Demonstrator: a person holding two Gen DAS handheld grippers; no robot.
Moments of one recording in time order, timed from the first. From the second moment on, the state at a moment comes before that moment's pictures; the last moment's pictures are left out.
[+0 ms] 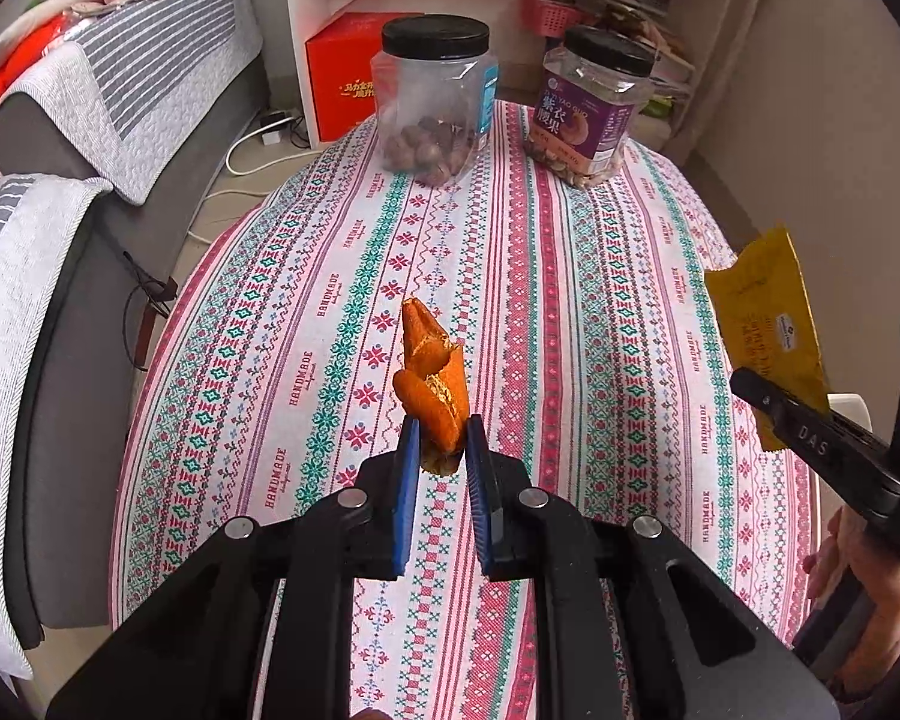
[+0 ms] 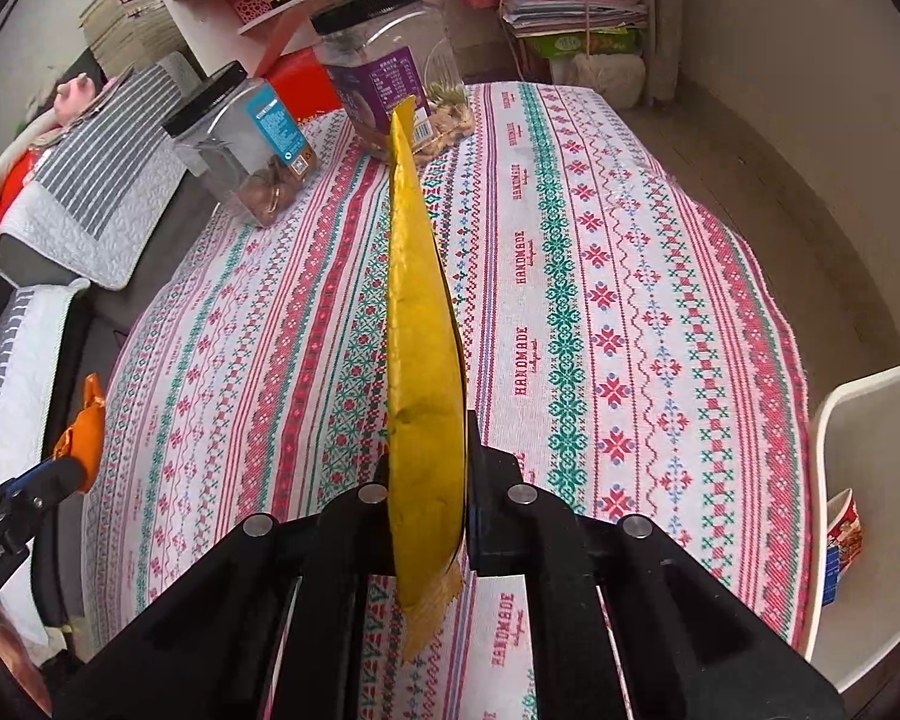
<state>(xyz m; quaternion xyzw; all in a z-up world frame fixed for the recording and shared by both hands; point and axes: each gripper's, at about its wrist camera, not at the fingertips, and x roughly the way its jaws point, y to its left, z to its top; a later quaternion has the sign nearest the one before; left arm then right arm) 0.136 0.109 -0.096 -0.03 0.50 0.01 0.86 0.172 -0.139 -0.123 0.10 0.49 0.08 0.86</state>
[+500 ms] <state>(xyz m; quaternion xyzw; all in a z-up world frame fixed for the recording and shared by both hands) 0.115 0.078 -0.080 -0.01 0.49 -0.01 0.87 0.127 -0.181 -0.081 0.08 0.45 0.08 0.88</state>
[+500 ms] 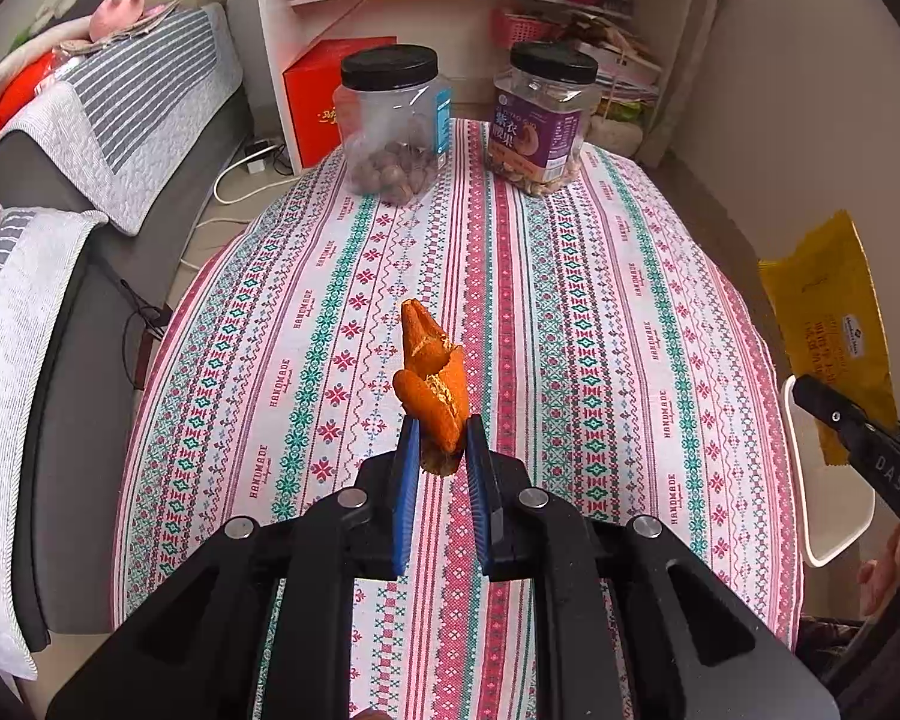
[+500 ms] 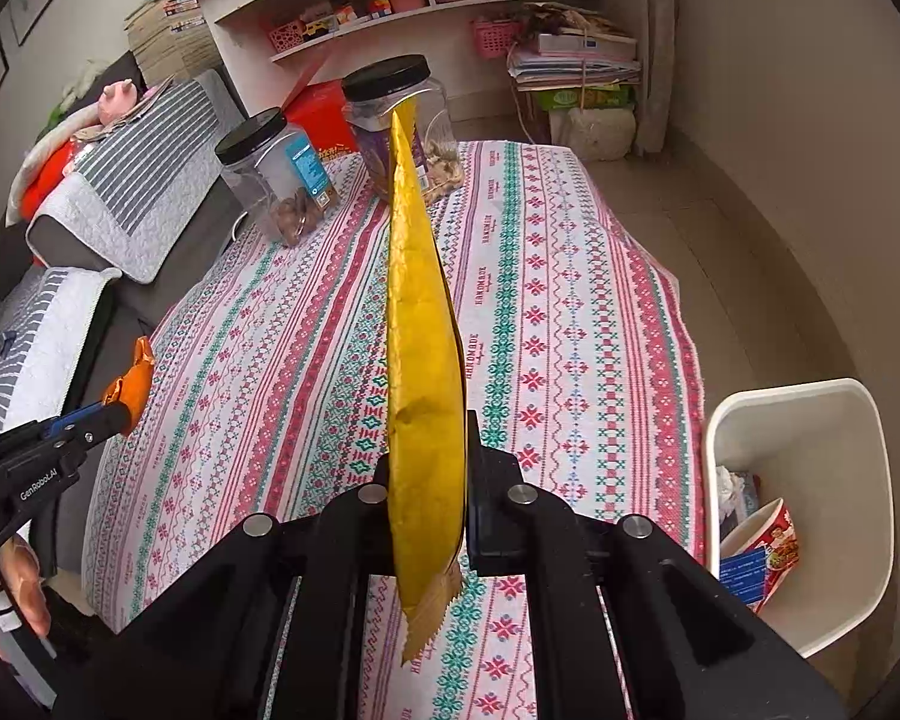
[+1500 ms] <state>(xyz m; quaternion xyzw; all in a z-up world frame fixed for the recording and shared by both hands) 0.110 -0.128 -0.081 0.06 0.45 -0.18 0.87 0.032 -0.413 -0.070 0.25 0.38 -0.16 0.88</state>
